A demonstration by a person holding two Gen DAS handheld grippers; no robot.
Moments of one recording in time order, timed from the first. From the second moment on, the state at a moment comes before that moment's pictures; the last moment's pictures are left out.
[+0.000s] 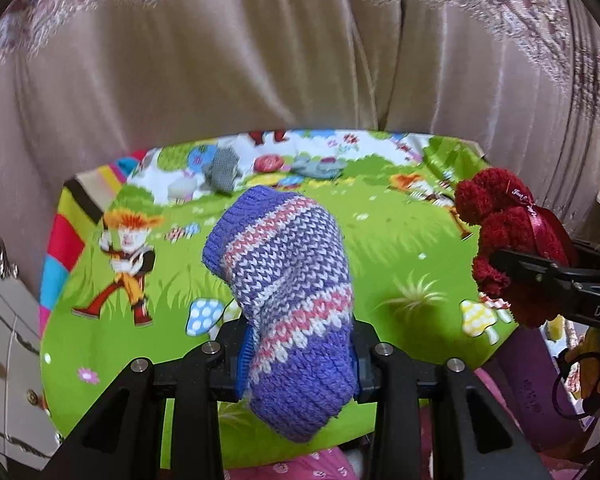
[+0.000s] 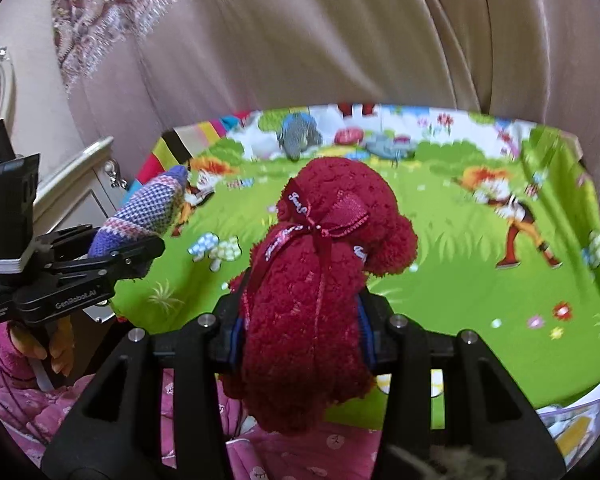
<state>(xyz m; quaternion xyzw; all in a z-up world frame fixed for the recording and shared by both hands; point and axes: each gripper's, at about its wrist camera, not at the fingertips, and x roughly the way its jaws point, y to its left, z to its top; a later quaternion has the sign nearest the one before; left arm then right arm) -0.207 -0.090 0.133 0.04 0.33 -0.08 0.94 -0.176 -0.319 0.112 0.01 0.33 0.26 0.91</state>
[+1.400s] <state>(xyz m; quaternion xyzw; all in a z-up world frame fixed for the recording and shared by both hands) -0.287 -0.359 0.198 0.21 0.22 -0.38 0.87 -0.344 -0.522 0.190 -0.02 0.20 0.01 0.98</state>
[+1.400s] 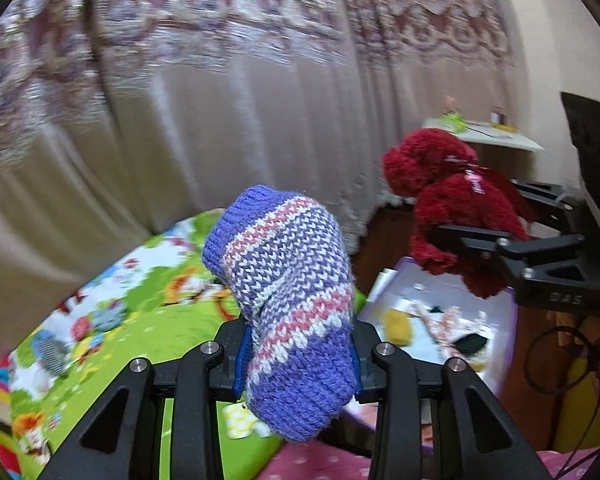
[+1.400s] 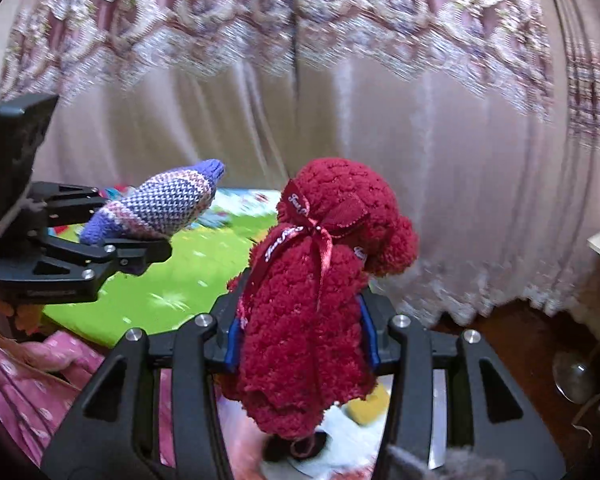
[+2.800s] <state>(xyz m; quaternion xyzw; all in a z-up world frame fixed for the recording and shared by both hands) -0.036 0.029 0.047 -0.02 0.39 0.07 0.92 -0.128 -0.330 0.063 -0.08 0.43 0.21 0.87</state>
